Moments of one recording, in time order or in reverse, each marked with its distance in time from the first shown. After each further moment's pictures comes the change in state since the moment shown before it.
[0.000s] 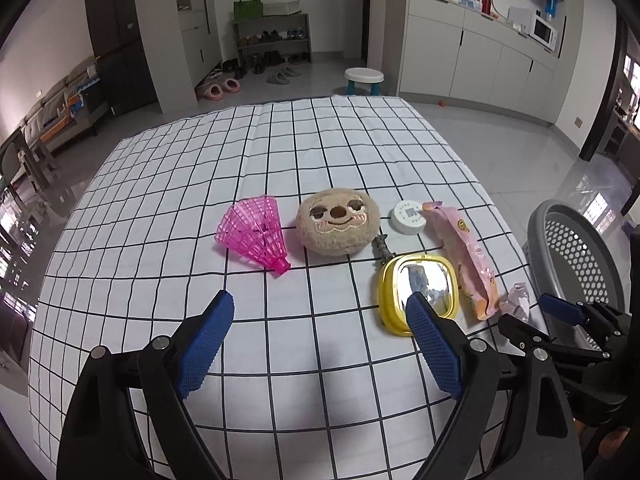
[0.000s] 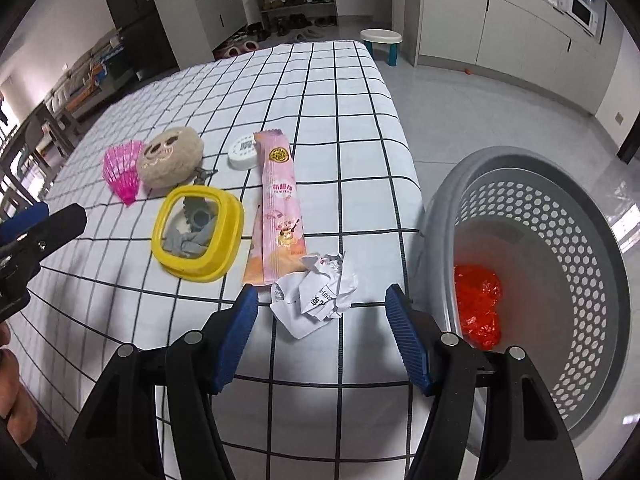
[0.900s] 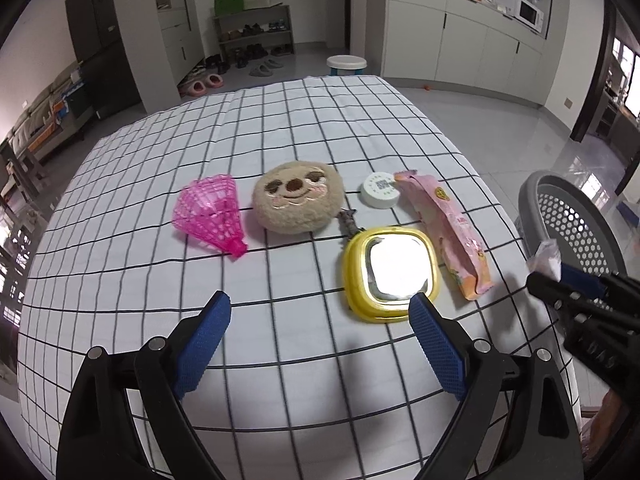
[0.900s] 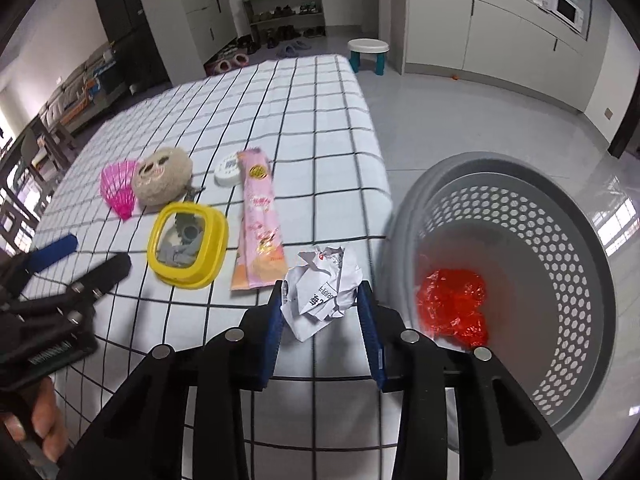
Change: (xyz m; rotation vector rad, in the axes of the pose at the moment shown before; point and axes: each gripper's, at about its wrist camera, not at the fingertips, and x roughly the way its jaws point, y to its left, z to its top) left arm 0.017 -0.031 -0.014 0.056 0.031 -0.033; right arm -0.025 -0.022 -0.001 0.056 -0.054 -0.006
